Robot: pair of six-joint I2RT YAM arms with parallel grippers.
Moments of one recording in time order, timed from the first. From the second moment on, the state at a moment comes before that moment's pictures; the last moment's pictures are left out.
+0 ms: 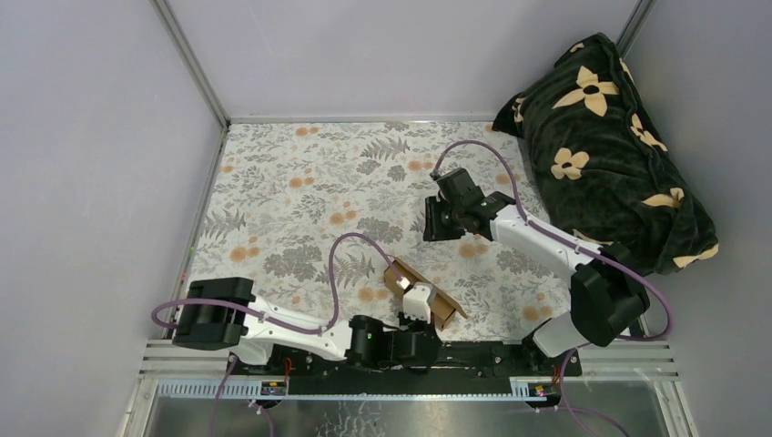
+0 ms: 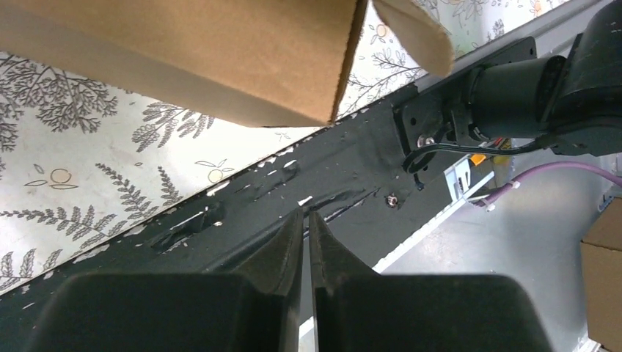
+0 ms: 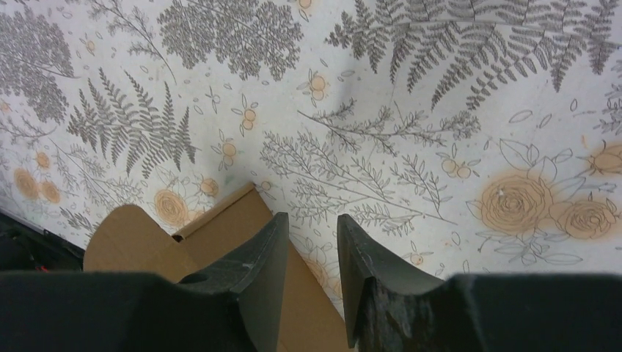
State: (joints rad) left arm -1.61 1.51 0.81 -0.12 -0.49 -1.23; right arm 0.62 1.51 1.06 -0.51 -0.10 0.46
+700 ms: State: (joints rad) left arm -1.41 1.54 0.67 0.13 -0.52 -1.13; right arm 0.60 1.49 0.95 -0.59 -0.11 0.46
